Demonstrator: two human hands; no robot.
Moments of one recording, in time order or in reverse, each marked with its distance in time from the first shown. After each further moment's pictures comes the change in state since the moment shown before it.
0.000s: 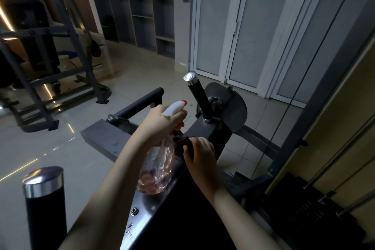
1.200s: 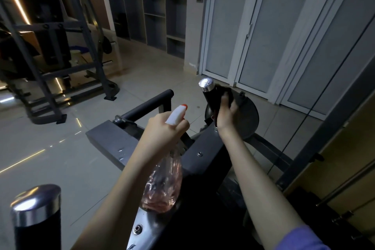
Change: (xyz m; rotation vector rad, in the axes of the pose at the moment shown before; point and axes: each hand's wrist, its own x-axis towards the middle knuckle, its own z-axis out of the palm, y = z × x) left_hand -0.001 -0.015 -0.003 -0.136 0.148 -0.019; right_hand 0.144 0.006 -0.017 0.738 0.123 0.686
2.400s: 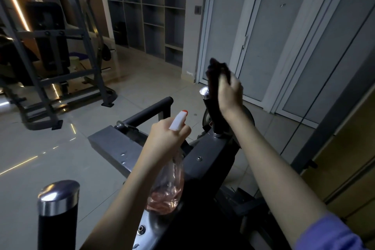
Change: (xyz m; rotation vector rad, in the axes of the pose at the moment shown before) left_hand -0.012 0.011 -0.002 0.015 0.053 0.011; right_hand -0.005 -0.083 0.004 -0.264 -0.058 -0.379
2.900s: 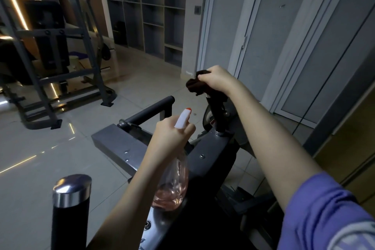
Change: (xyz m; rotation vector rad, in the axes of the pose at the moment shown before) left_hand -0.006 0.001 0.000 -0.074 0.036 0.005; right_hand 0.032 -0.036 0.011 -0.448 -0.537 0.083
